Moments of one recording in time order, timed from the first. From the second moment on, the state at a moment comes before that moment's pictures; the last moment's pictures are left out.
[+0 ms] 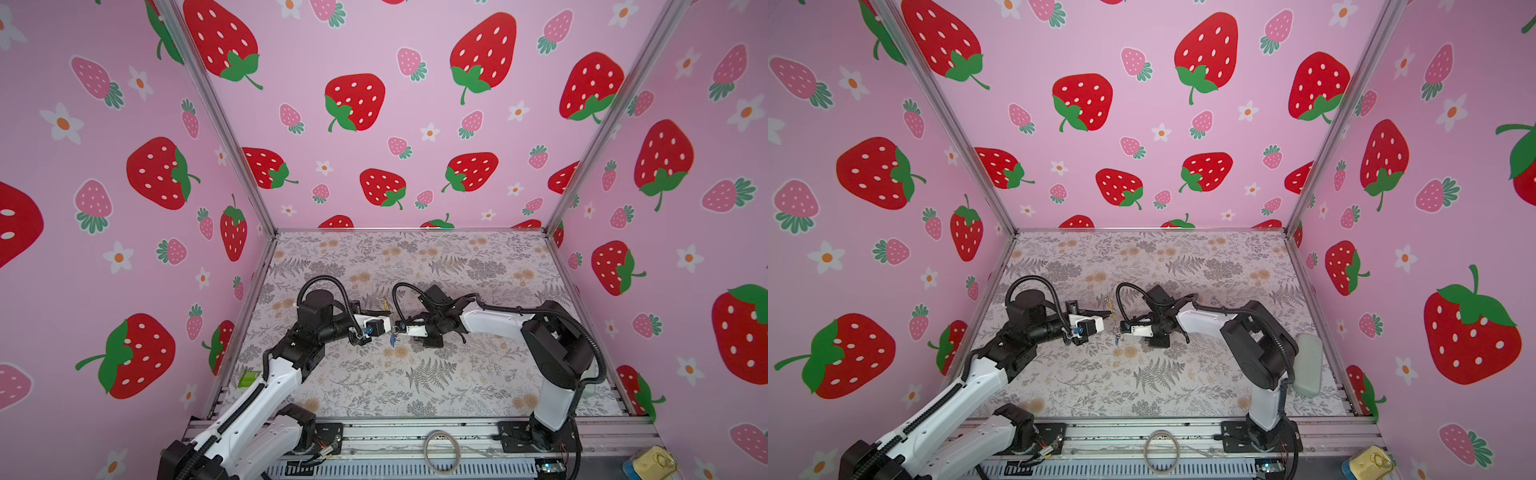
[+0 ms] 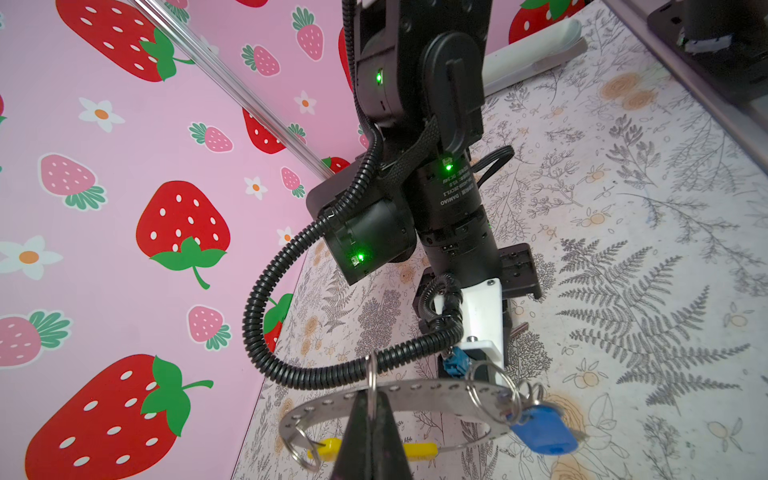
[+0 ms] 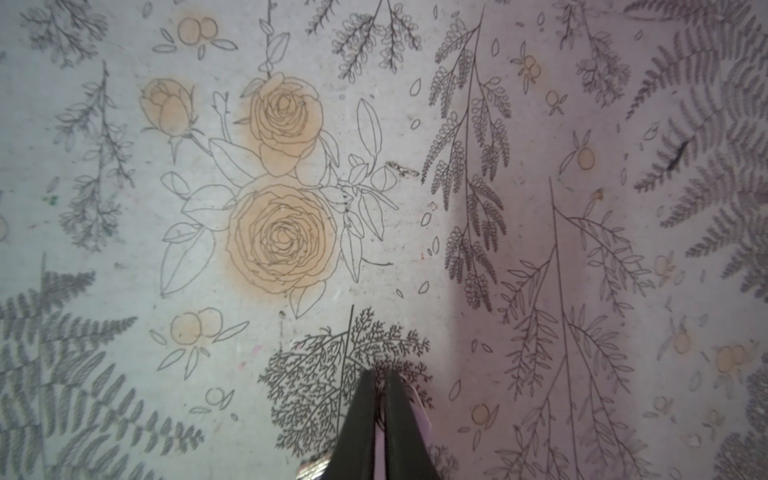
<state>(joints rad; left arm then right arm) -0.38 0.92 0.60 -0.03 0.69 1.02 0.87 1.84 1.08 -0.38 -0.27 -0.86</state>
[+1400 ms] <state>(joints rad) -0.40 0.92 0.60 -0.01 0.71 0.94 0.72 1.45 1.07 -0.29 -0.55 -0.70</state>
